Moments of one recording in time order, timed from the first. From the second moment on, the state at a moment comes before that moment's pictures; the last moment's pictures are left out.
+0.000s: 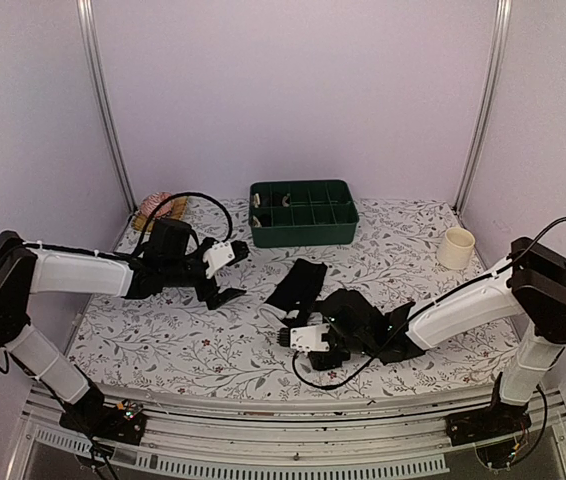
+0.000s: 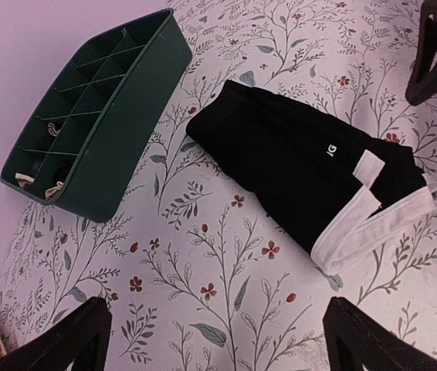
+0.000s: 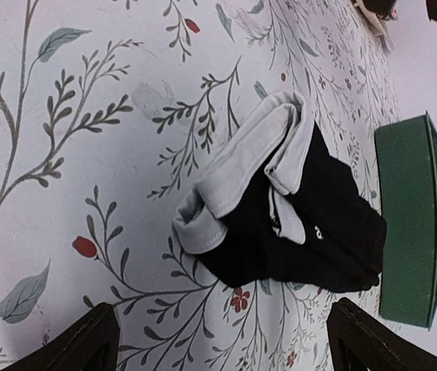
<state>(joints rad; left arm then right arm) -0.57 1.55 0.77 0.18 0.25 0.64 1.11 1.75 0.80 0.20 0.28 -0.73</state>
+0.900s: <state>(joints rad) -0.55 1.55 0.77 0.20 0.29 0.59 1.11 2.02 1.13 0.08 0.25 -1.04</state>
